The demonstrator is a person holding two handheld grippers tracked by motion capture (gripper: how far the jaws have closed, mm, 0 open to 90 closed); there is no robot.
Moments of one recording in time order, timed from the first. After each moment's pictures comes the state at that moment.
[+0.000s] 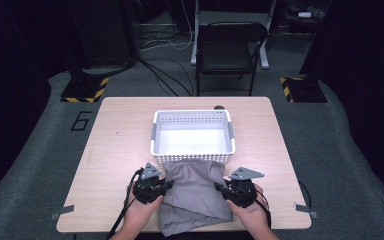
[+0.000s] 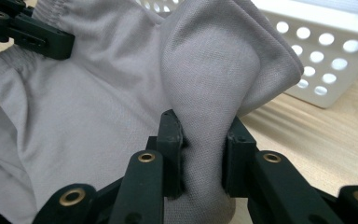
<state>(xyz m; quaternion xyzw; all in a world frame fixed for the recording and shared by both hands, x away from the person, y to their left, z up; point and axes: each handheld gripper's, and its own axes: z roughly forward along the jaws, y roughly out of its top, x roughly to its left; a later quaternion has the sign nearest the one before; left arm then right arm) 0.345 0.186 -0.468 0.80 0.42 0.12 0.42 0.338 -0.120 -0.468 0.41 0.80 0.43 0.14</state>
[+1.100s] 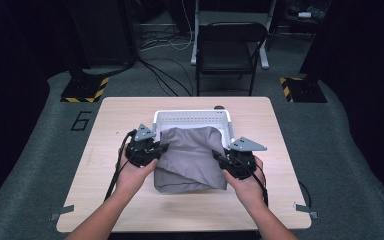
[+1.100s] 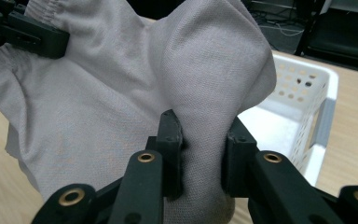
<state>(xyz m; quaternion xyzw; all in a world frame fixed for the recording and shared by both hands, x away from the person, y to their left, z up) 0.404 0.194 -0.366 0.79 0.39 0.20 0.42 0.377 -0.103 -0.385 0.41 0.75 0.47 0.22</state>
